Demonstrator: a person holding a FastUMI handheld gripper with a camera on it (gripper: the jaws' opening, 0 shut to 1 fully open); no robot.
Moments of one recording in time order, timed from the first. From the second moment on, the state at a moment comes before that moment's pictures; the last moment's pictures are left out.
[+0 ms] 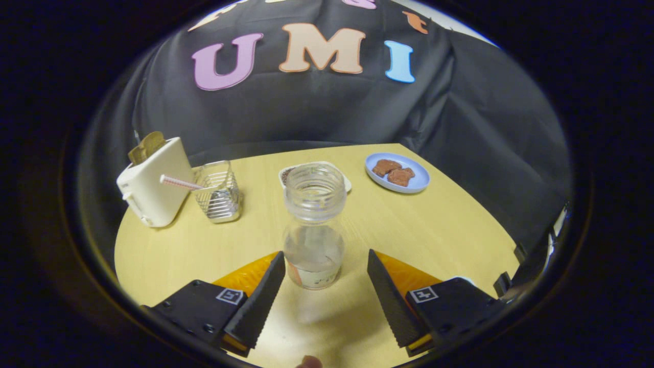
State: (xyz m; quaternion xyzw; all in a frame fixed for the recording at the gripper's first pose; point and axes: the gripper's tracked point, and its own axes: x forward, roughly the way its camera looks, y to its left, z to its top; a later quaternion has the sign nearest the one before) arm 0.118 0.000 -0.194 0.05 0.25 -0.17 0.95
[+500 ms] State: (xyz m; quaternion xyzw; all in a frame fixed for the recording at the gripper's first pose) arm 0.078 0.013 -0.121 0.04 0.19 -0.10 0.98
